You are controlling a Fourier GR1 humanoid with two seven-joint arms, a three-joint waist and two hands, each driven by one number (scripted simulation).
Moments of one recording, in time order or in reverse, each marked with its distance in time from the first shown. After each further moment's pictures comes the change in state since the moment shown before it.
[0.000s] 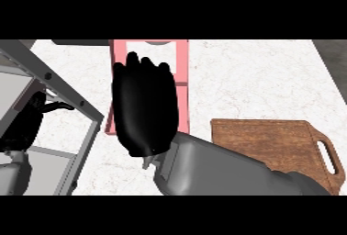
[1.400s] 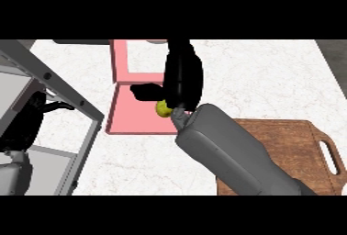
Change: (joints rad) left arm -0.004 -0.029 0.031 -0.011 -0.021 -0.035 0.005; right arm 0.106 0.005 -0.177 0.241 -0.292 -0.628 -0.212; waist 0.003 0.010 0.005
